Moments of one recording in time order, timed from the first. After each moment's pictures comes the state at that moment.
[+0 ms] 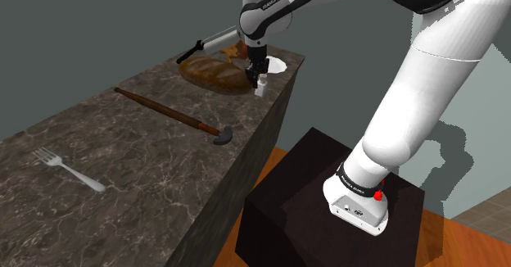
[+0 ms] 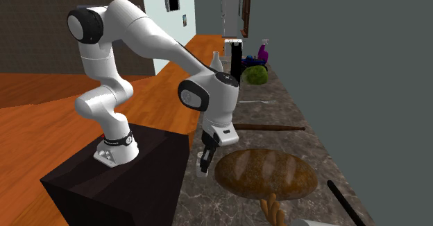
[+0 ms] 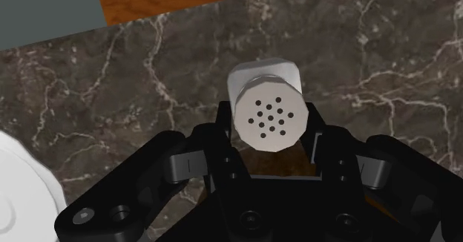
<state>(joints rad) -0.09 0.12 -0.06 -2.12 -0.08 2.06 -0.17</state>
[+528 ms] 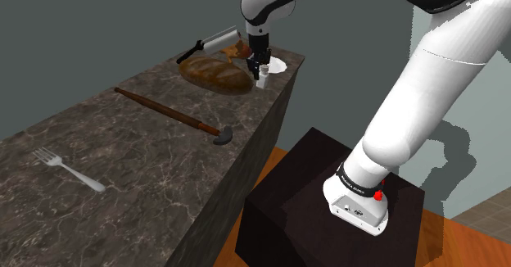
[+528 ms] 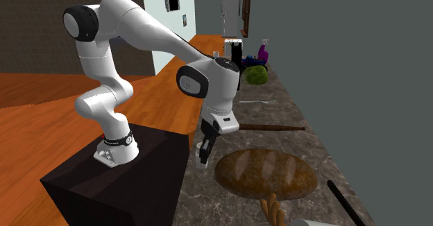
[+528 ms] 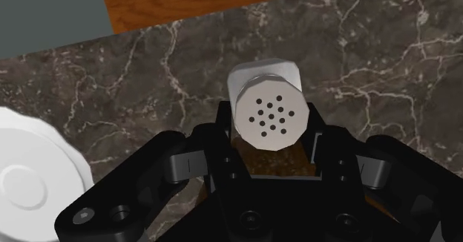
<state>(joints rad) -0.09 0.07 -0.06 -2.08 -0.08 1.96 -0.17</state>
